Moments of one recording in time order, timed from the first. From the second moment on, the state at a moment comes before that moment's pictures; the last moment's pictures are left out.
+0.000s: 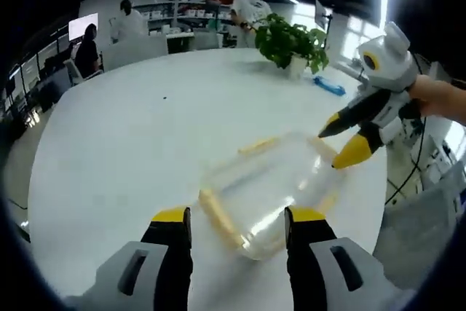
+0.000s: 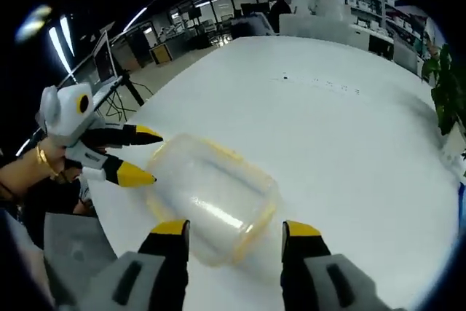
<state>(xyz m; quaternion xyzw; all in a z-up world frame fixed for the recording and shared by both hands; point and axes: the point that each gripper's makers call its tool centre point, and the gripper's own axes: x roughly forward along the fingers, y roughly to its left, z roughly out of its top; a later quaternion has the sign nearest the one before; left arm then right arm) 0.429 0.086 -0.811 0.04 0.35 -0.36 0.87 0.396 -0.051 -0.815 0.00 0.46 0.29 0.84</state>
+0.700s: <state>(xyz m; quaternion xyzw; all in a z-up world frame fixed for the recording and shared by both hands) 0.431 0.079 -0.820 -0.11 0.39 -0.29 0.87 0.392 -0.042 -0.824 0.07 0.47 0.27 0.84</state>
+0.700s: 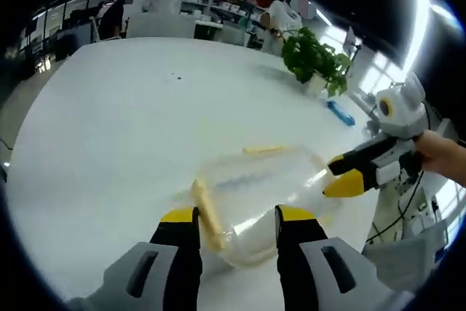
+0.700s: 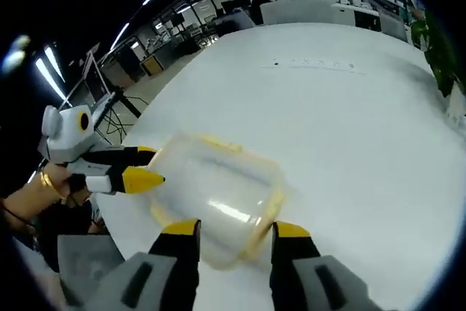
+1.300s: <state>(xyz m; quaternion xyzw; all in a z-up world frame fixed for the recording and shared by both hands) 0.427 0.086 -0.818 -0.13 0.36 -0.23 0.89 0.400 -0.042 -0.824 0.06 0.48 0.28 0.83</state>
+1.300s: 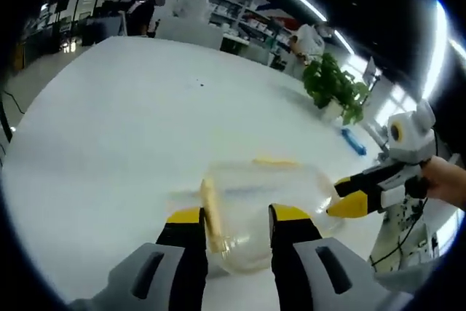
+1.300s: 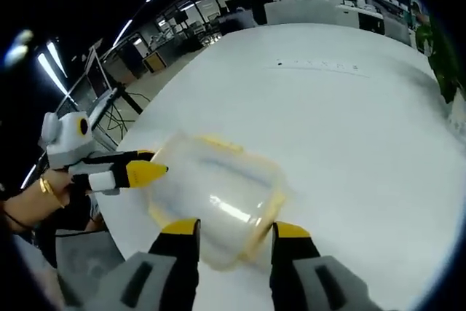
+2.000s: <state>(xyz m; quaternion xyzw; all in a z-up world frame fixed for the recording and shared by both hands) 0.472 0.103 -0.820 -0.18 0.34 -0.18 0.90 0.454 -0.025 -0.825 0.06 0.46 0.28 0.84</state>
